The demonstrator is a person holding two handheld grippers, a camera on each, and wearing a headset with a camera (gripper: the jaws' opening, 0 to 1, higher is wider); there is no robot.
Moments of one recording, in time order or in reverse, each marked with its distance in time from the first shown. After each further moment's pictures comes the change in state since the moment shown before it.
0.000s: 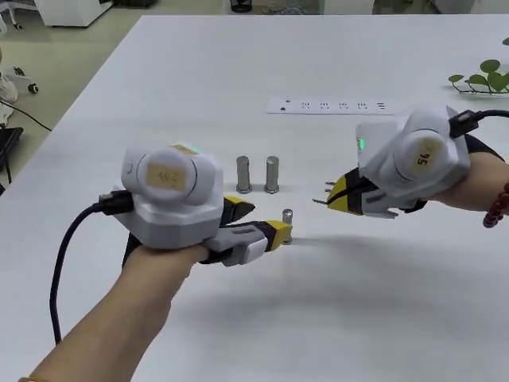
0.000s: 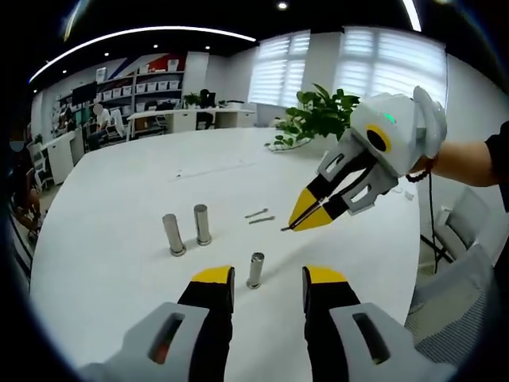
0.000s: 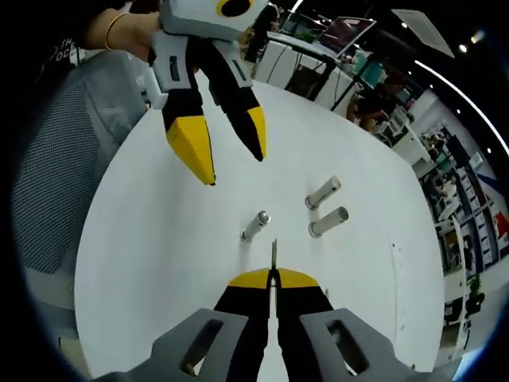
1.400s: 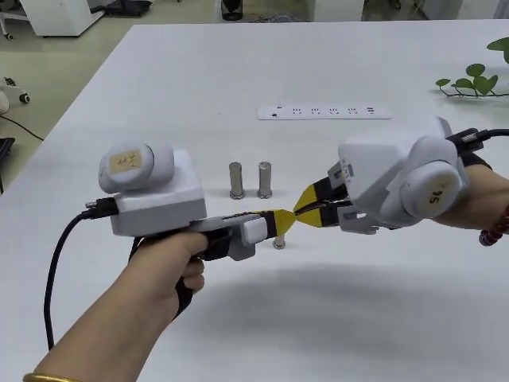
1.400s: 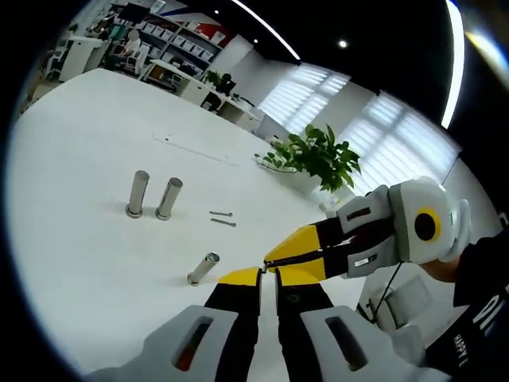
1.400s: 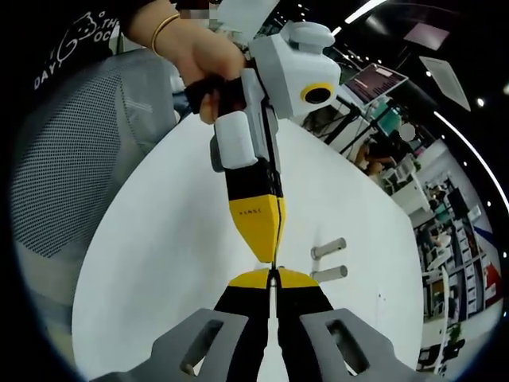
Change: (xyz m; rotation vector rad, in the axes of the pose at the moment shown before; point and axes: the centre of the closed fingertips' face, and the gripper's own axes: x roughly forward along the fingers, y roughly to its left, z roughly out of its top) left arm 0.005 -0.028 0.010 -0.464 -0.073 -0.200; right arm -0.016 0.023 0.053 -0.195 -0.131 -0.017
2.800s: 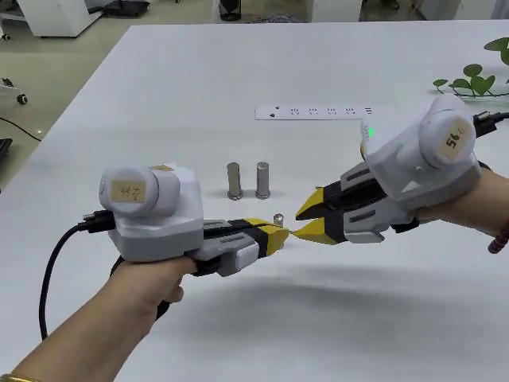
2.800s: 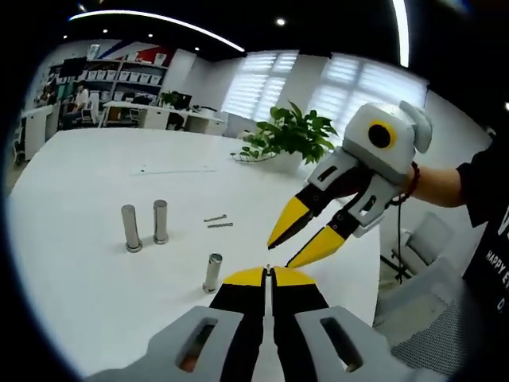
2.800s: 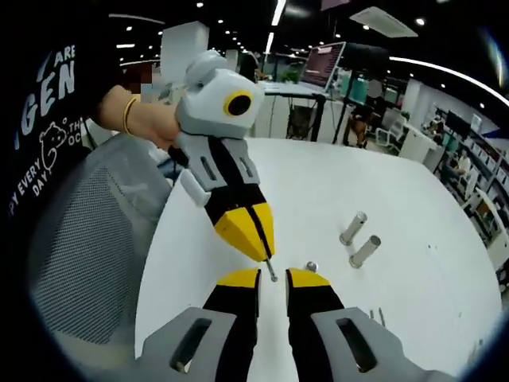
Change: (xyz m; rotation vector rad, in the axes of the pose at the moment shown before) left arm -0.004 0.006 -0.016 0.396 0.056 -0.047; right arm -0.006 0.015 0.005 0.529 -0.172 0.123
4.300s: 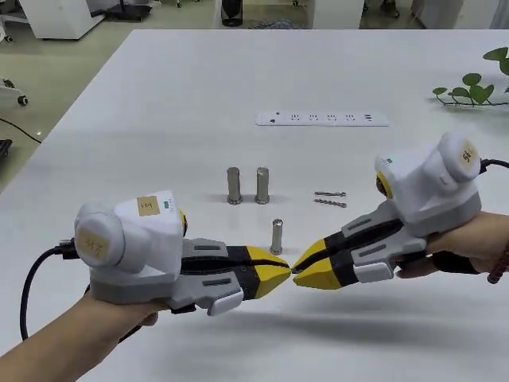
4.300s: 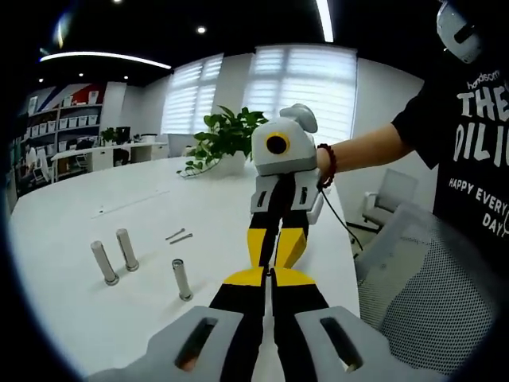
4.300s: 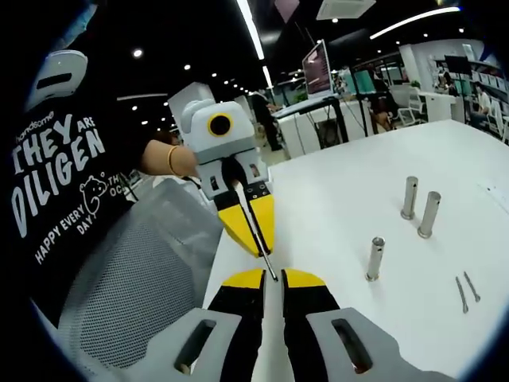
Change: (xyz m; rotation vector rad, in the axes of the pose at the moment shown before) left arm -0.019 -0.040 -0.015 0.267 -0.024 -0.245; right arm 0.008 0.051 -0.009 0.256 -0.185 0.306
